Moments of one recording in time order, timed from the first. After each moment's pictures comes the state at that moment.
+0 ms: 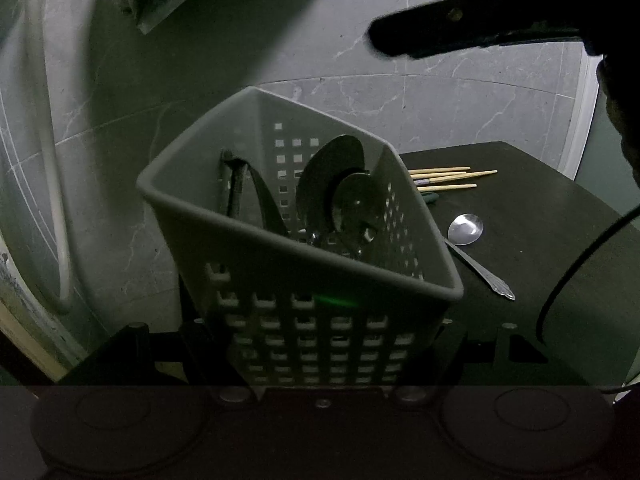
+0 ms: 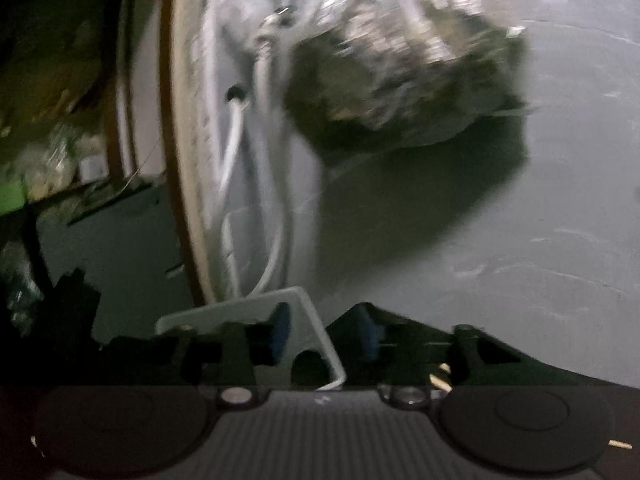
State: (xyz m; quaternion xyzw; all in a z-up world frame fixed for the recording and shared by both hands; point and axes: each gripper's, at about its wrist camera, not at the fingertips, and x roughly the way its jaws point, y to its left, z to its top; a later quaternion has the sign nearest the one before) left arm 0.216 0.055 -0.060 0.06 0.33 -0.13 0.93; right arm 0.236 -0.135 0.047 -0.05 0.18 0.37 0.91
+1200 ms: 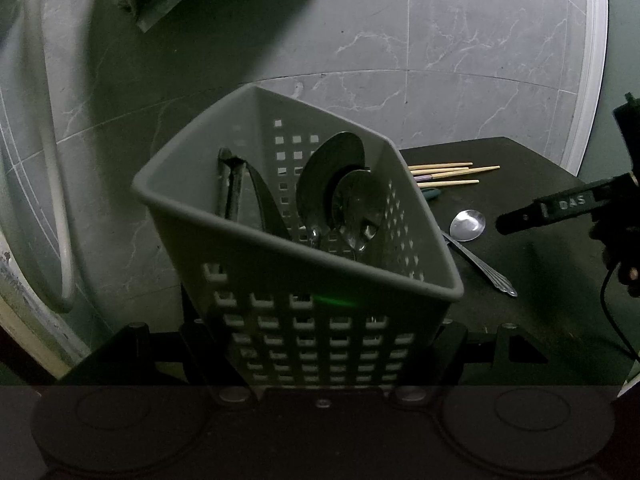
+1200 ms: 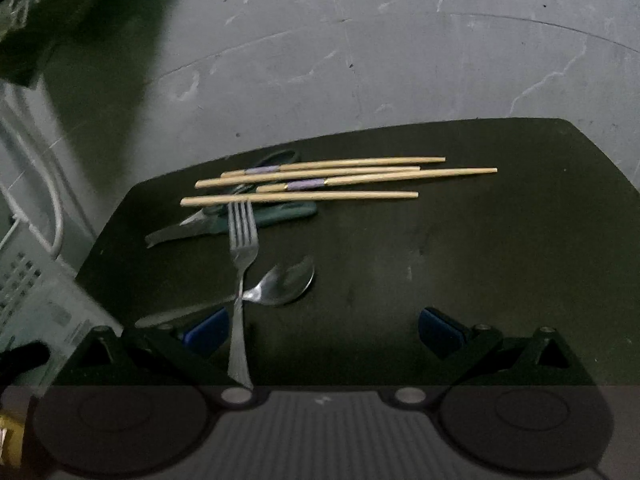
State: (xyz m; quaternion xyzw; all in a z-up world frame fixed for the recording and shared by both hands) left arm 0.216 0.053 -0.063 0.07 0.33 -0.13 0.93; right arm 0.276 -0.253 -0.084 0.08 0.40 0.11 0.91
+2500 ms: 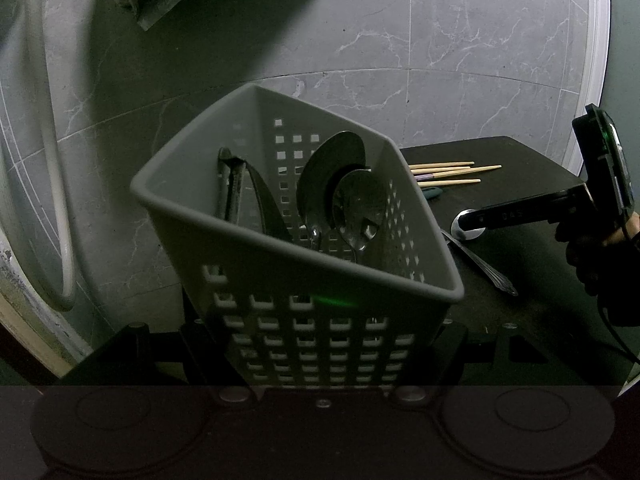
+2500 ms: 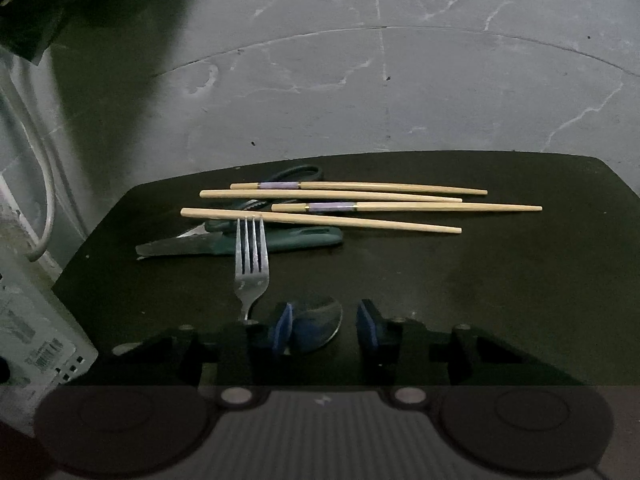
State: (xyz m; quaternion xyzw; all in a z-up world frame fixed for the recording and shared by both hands) left arm 0.217 0.055 -0.063 0.07 0.33 -0.13 0.93; right arm 0.303 -0.226 -0.103 0.04 0.36 0.13 0.92
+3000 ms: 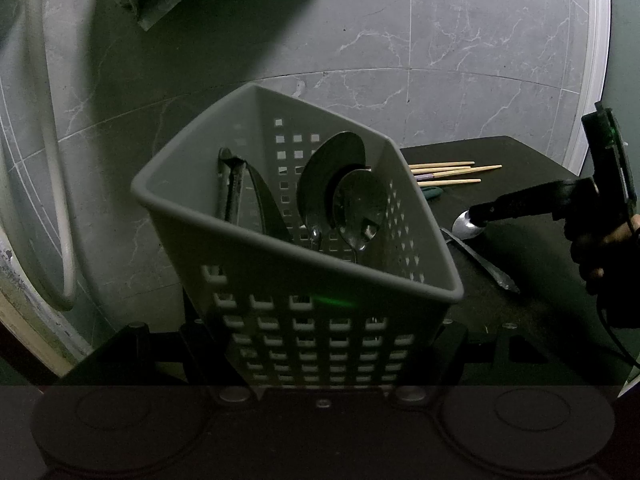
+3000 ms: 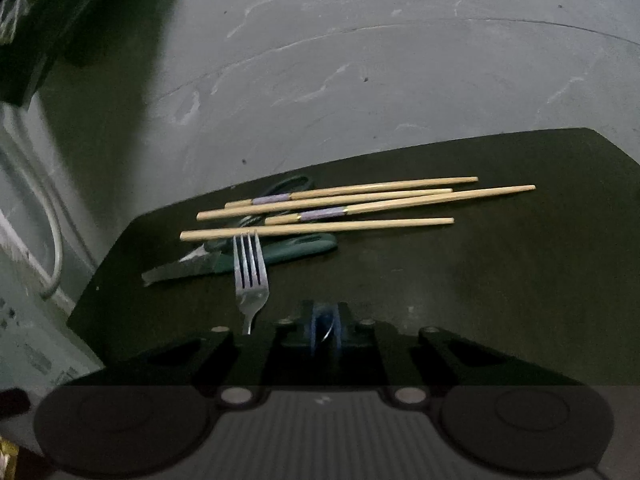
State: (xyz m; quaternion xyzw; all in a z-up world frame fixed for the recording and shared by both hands) left arm 0.217 0.056 -0.063 0.07 0.33 -0.13 0.93; right arm 0.300 -0.244 -0.101 0.11 0.35 0.11 0.92
